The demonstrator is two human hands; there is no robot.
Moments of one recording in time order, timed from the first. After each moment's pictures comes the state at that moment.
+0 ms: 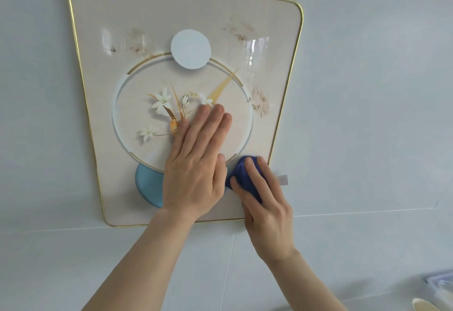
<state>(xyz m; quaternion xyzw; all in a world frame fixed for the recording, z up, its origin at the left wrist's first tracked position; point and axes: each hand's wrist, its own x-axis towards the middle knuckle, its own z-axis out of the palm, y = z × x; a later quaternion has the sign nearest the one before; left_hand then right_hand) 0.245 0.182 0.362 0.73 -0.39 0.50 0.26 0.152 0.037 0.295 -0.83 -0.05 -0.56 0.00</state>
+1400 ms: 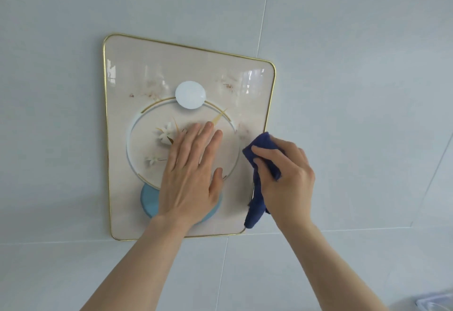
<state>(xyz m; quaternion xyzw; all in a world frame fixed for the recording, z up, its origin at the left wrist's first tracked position) 0.216 0.198 0.399 0.77 -0.34 0.50 0.19 0.111 0.043 0.421 -0.76 0.01 -0.63 0.17</state>
